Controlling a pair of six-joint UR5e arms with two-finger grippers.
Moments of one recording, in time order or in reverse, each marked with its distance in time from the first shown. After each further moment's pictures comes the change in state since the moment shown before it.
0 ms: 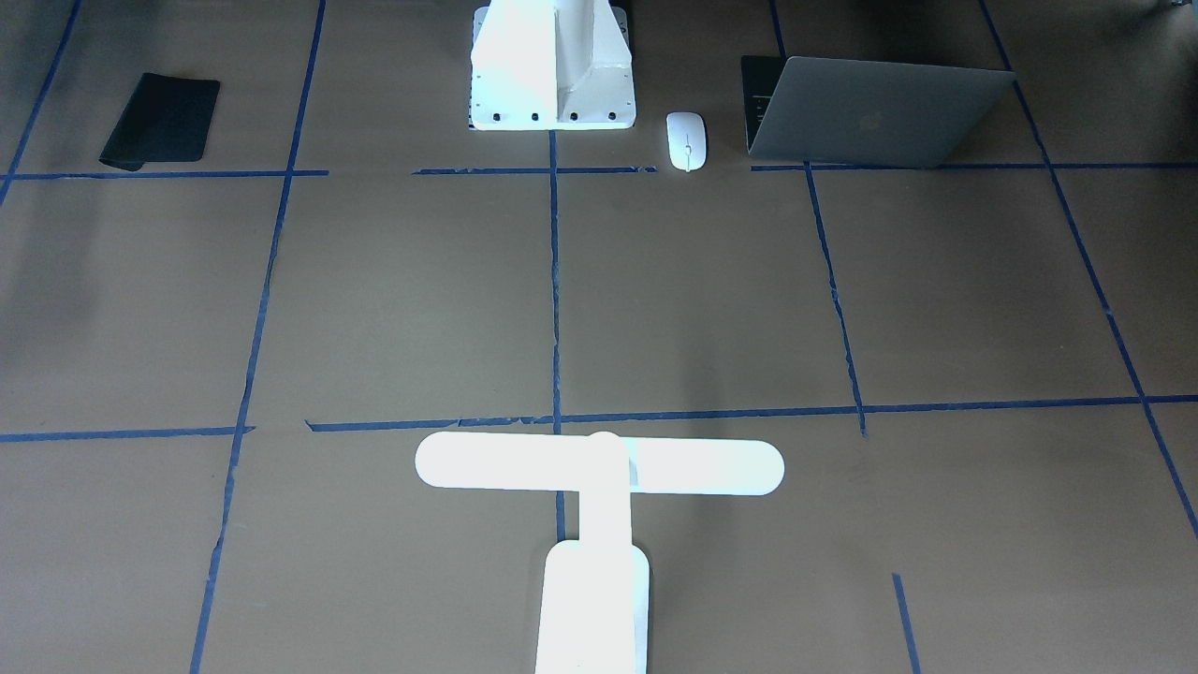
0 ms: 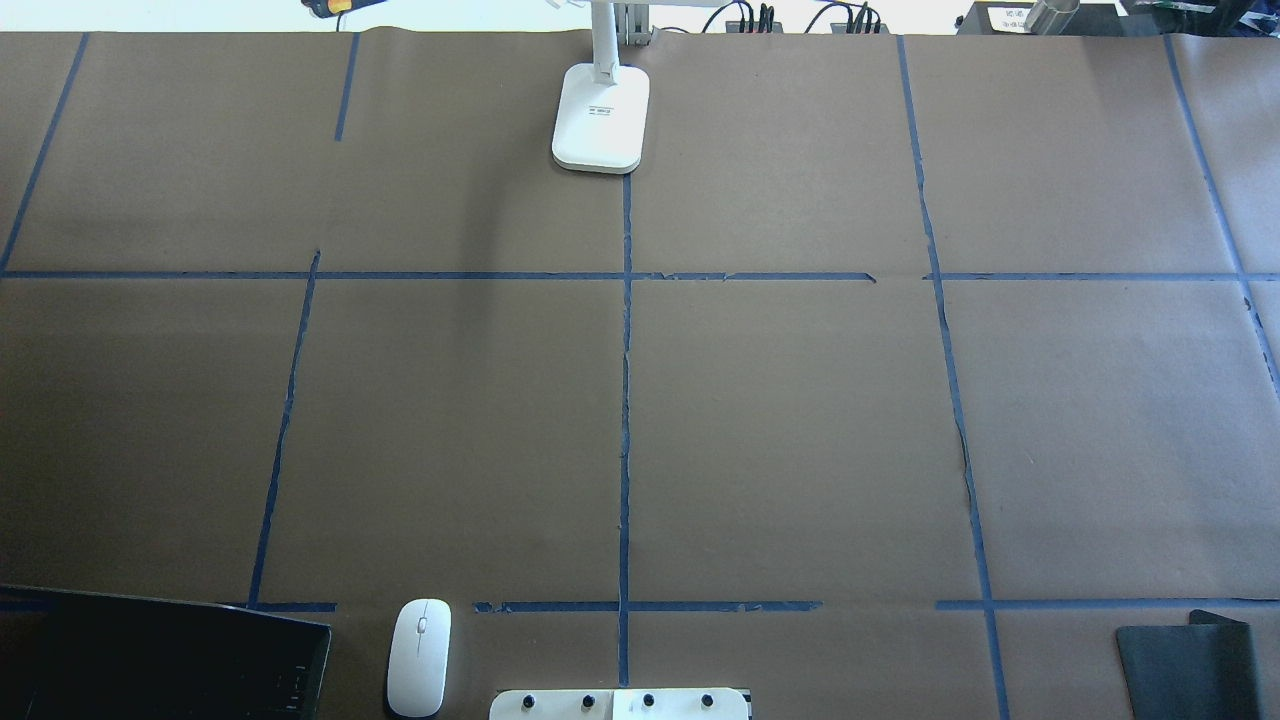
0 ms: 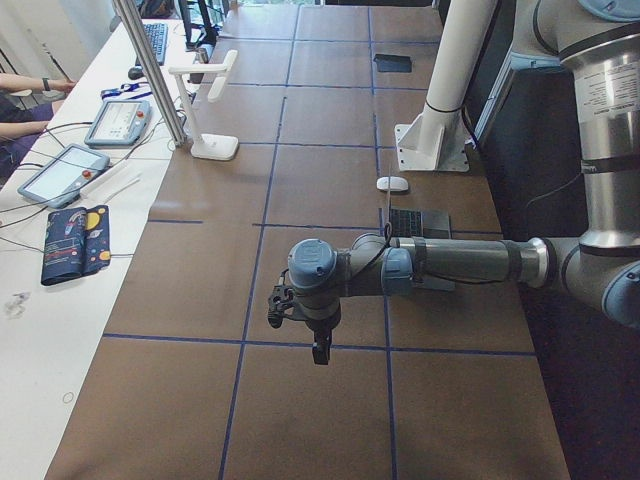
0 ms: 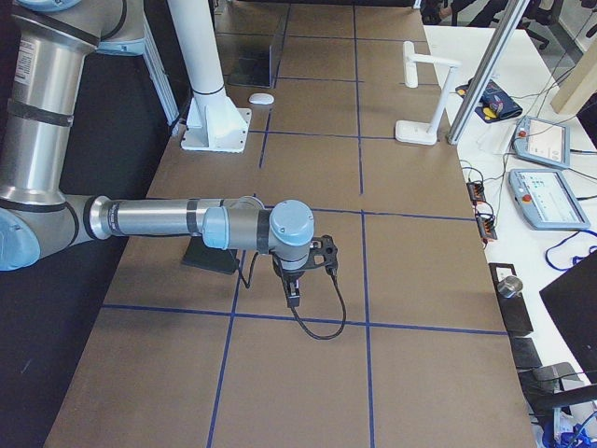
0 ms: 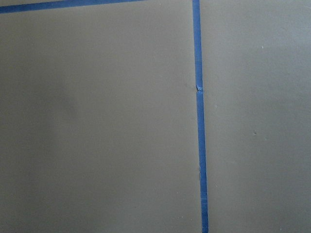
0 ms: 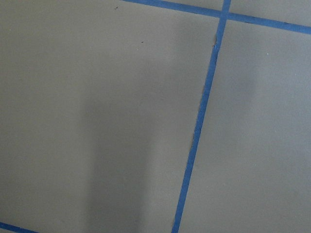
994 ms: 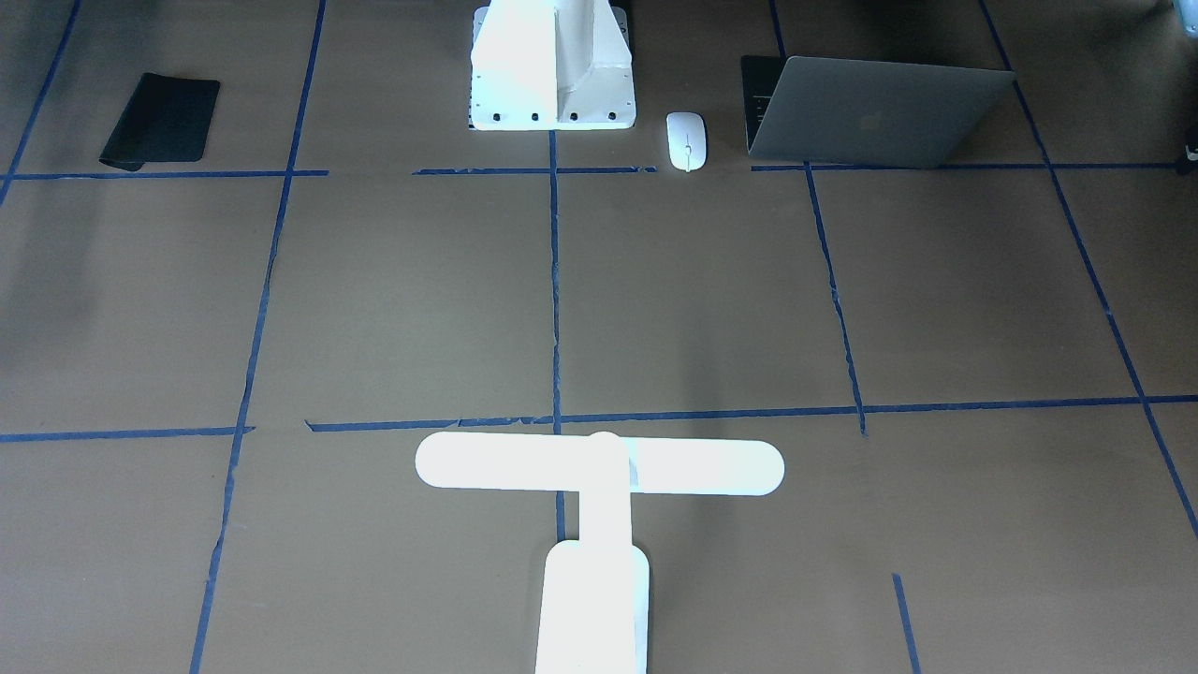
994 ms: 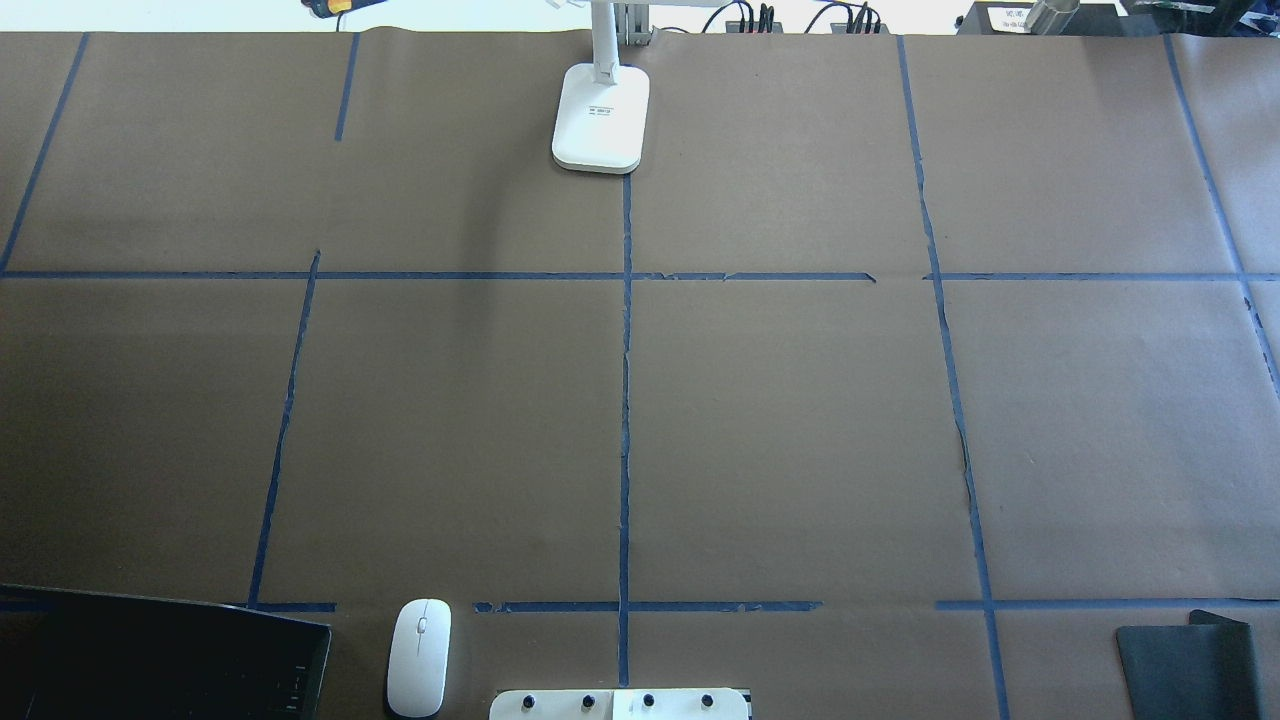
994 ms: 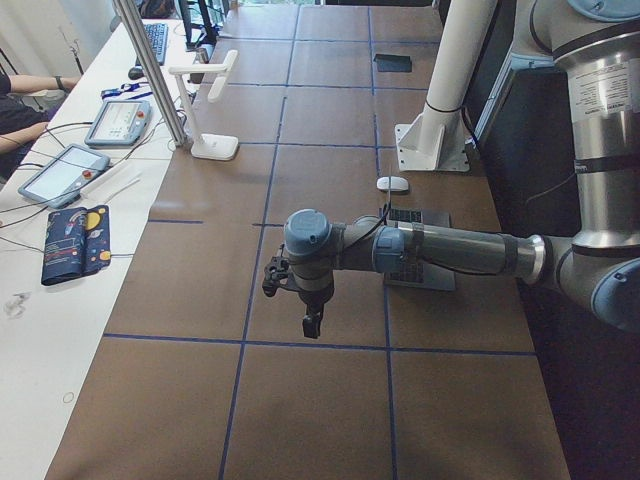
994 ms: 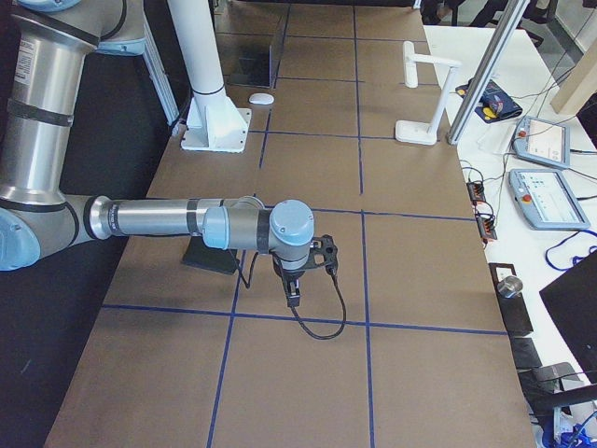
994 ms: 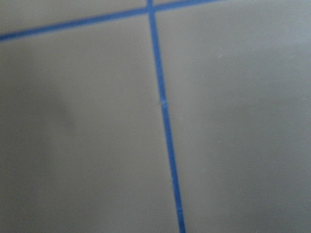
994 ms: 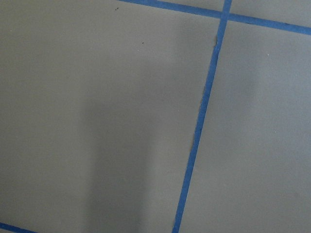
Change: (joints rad) left arm 0.064 -0.048 -0.118 -0.008 0.005 -0.014; right arm 0.000 0.002 -0.001 0.000 0.002 0.000
